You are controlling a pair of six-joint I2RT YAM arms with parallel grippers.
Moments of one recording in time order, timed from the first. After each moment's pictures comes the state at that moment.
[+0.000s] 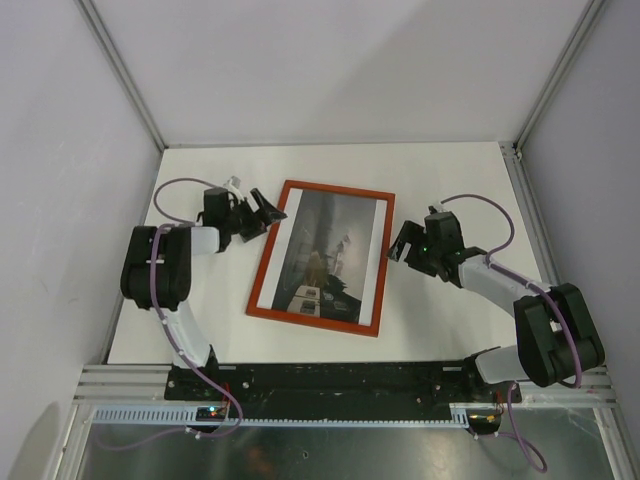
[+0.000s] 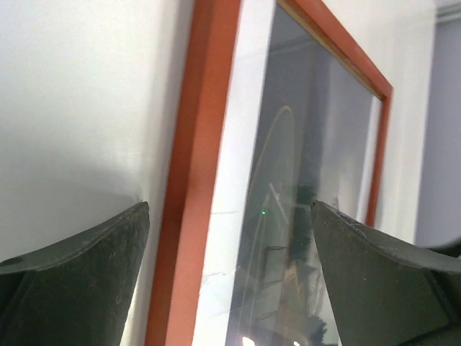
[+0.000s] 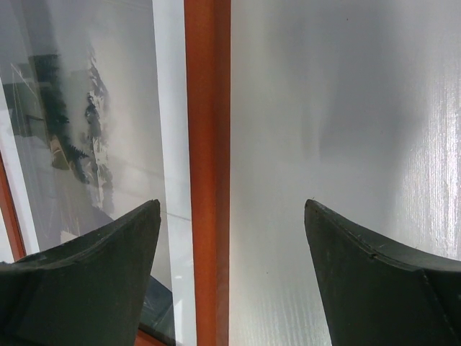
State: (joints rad) left arm -0.04 1.86 0.88 0.38 0.54 -0.67; right arm 0.33 1.38 0.68 -0.08 -0.10 0.68
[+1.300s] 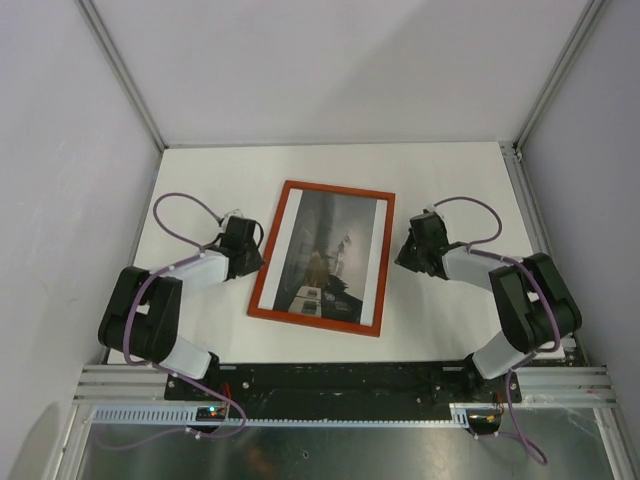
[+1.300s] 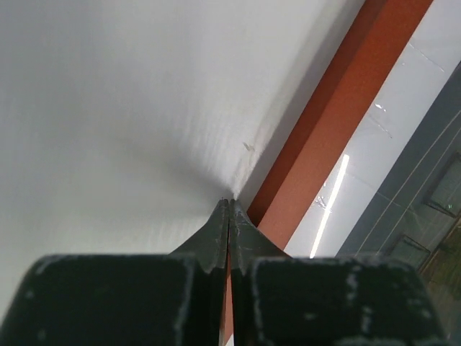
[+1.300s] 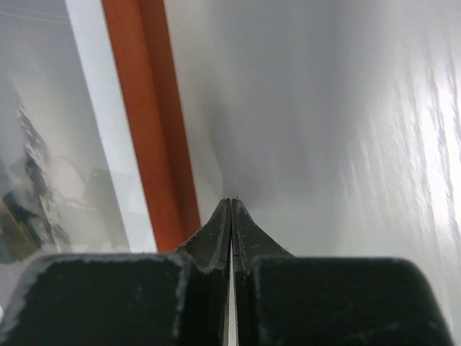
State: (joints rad) left arm -0.28 1.50 0.70 -0.16 -0.18 -0.63; right arm 0.37 1.56 0.71 -0.03 0.04 0.76
